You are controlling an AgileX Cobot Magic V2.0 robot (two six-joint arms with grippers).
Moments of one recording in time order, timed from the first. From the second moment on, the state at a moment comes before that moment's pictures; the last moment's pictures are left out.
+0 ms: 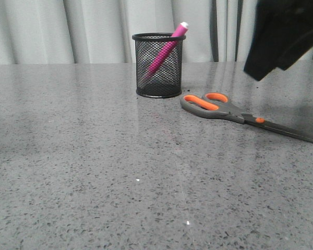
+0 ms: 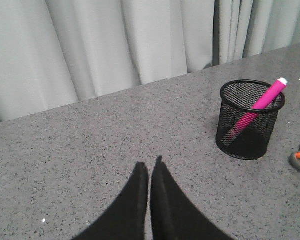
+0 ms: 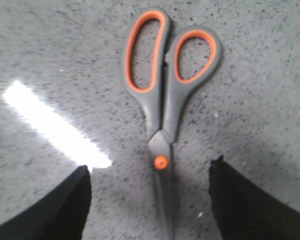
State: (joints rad) left arm -0.01 0.85 -0.70 -1.15 0.43 1.31; right arm 0.32 1.43 -1.19 0.23 0.95 -0.51
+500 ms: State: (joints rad) left arm -0.01 0.85 -0.70 -1.16 0.43 1.31; right arm 0.37 1.70 -1.35 0.13 1.03 -0.46
